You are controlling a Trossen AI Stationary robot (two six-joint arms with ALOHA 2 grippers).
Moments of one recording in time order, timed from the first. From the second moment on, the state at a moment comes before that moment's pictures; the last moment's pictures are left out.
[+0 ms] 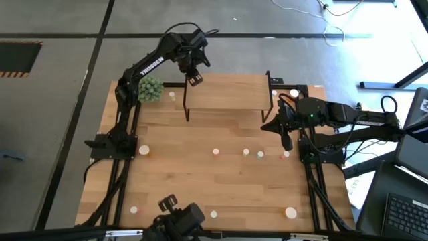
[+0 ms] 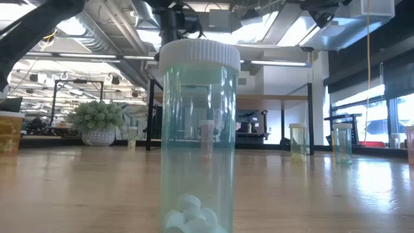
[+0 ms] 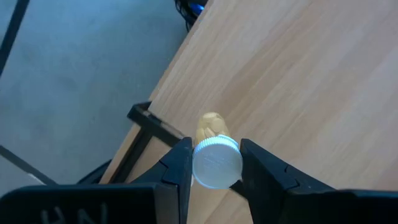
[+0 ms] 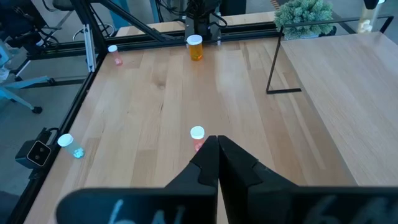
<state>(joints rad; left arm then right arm) 0.70 2.06 2.28 -1.43 -0.13 0.14 -0.04 0.82 0.92 -0.57 -0.07 0.08</state>
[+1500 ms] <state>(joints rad) 0.71 2.10 2.28 -1.42 -0.13 0.20 -0.04 0.82 0.92 -0.56 0.26 0.10</state>
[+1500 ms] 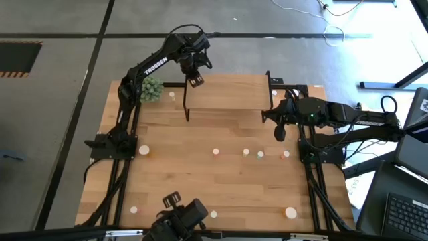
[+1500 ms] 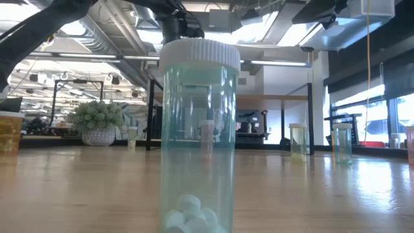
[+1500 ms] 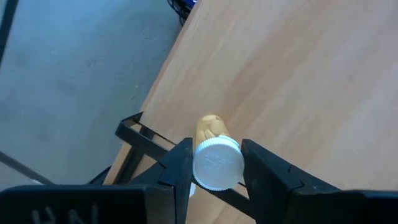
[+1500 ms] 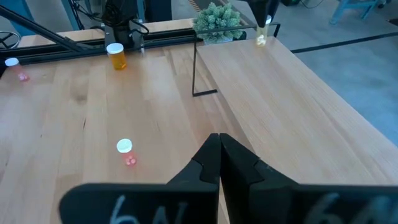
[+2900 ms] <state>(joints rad) 0.71 2.10 2.27 -1.42 -0.08 0.19 -0.04 0.82 0.92 -0.51 0.50 0.12</state>
